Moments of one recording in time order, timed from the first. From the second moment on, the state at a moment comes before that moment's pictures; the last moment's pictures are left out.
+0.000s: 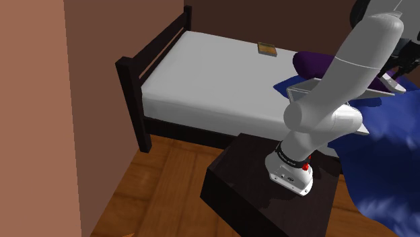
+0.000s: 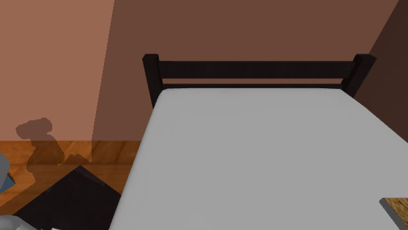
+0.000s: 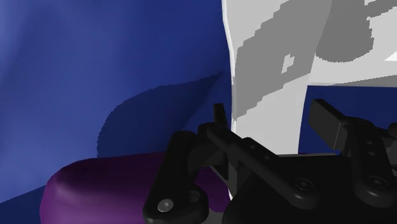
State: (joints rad) arm -0.83 0.17 -1.13 -1.72 0.16 1.78 -1.03
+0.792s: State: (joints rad) arm -0.84 0.22 -1.11 -1.85 0.21 1.92 -1.06
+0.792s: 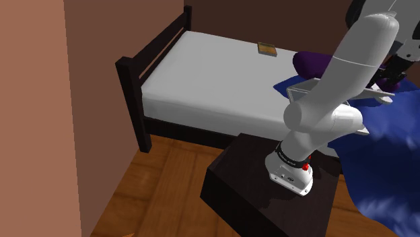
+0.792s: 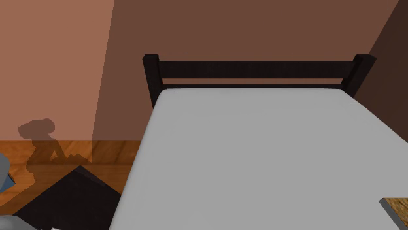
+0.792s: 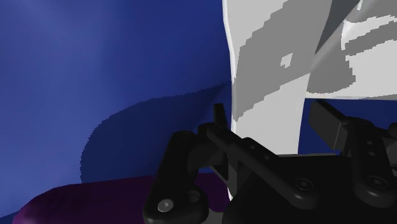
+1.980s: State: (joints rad) arm -0.91 0.34 -1.03 -1.99 0.35 2.12 -1.15
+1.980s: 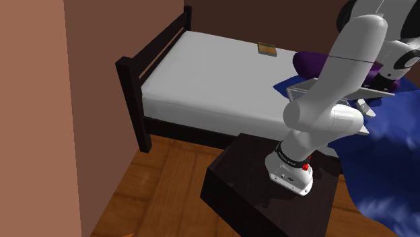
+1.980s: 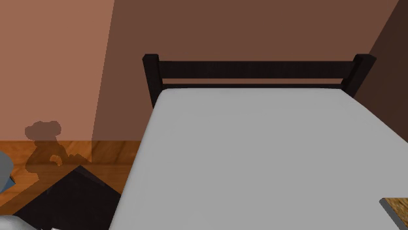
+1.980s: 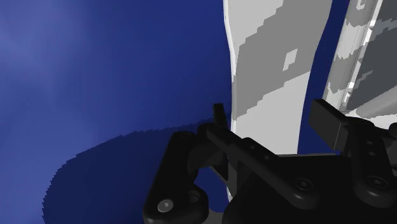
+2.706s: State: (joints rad) arm -0.94 0.37 -1.00 -2.00 0.38 2.16 -1.18
